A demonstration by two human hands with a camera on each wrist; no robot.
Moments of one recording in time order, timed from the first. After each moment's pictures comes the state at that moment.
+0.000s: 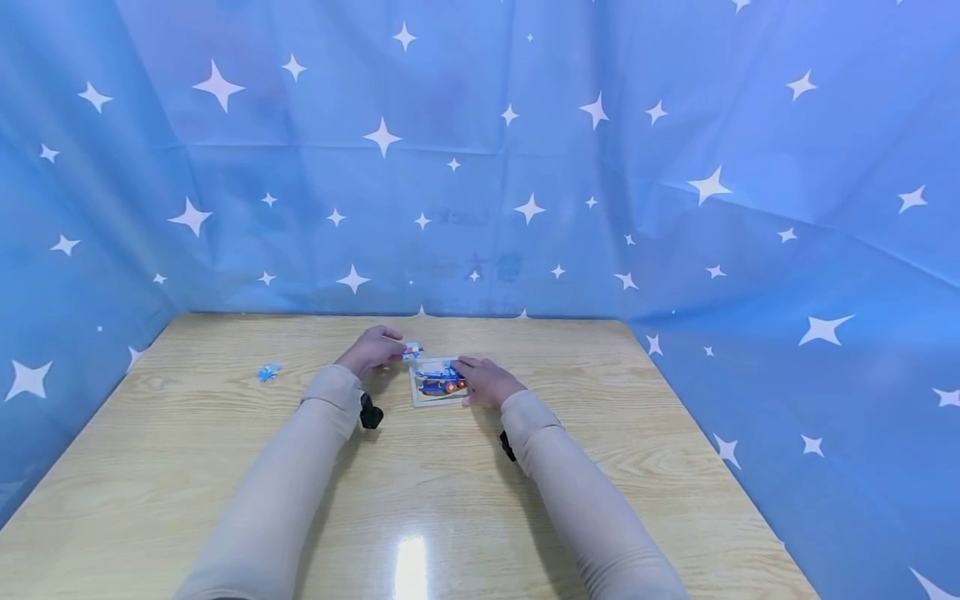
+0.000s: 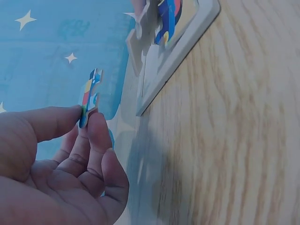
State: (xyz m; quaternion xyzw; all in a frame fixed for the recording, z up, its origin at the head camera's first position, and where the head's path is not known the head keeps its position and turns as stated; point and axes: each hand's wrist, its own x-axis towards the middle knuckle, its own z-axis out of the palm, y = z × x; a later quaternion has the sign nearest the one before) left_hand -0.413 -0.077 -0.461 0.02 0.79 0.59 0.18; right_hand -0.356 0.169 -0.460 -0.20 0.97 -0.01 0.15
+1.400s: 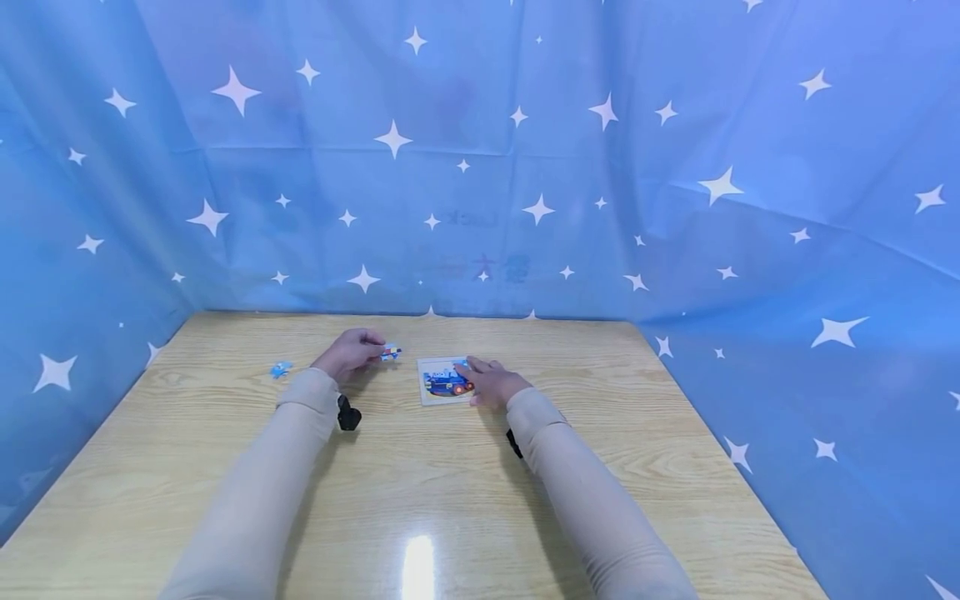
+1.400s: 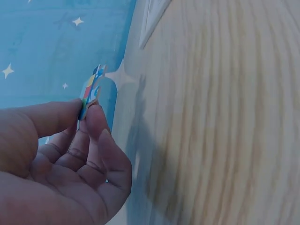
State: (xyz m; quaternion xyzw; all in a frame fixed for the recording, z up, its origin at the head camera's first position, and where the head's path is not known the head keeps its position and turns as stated) left_hand -0.403 -0.130 -0.467 0.02 0.79 0.59 0.16; right_hand -0.353 0.169 -0.459 -0.18 0.96 0.02 0.19
